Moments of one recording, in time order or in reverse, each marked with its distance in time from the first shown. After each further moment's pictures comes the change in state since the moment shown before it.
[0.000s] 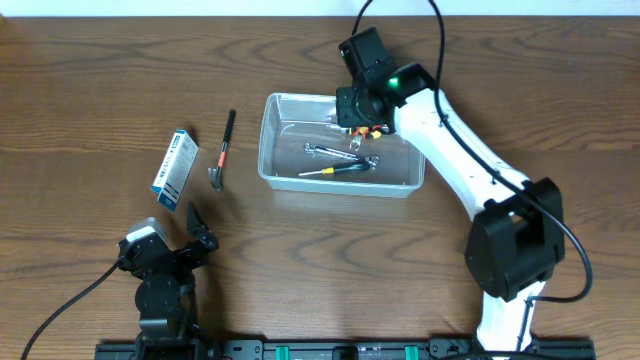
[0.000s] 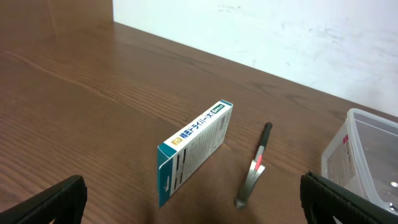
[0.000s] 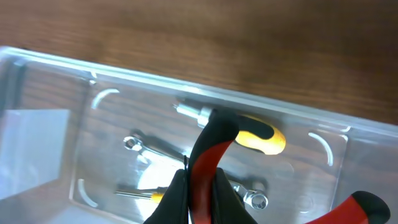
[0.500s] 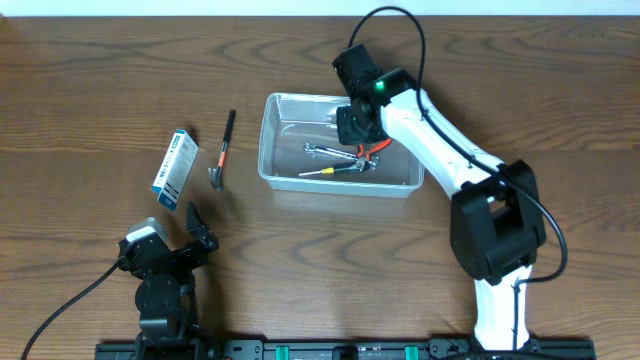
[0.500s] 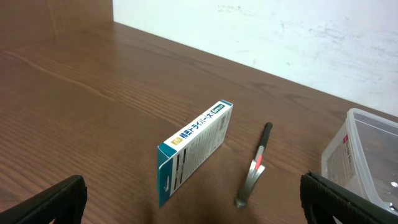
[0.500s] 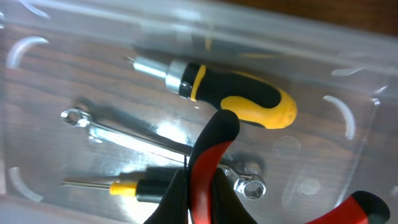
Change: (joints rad) left arm 0.000 0.000 0.000 0.000 0.000 0.000; right arm 0.003 0.107 0.000 -0.085 0.003 -0.001
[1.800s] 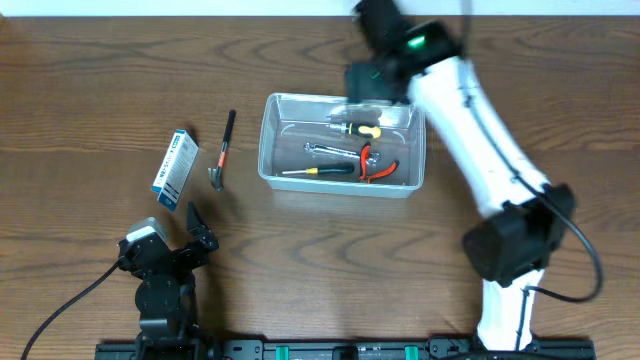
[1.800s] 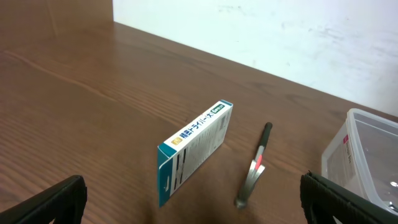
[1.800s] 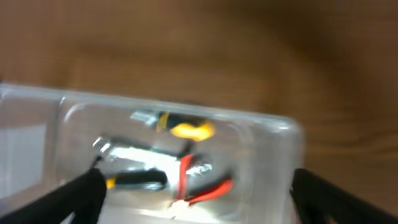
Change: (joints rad) left arm 0.000 0.000 0.000 0.000 0.000 0.000; right arm -0.108 -0.059 0.419 -0.322 0.109 -0.016
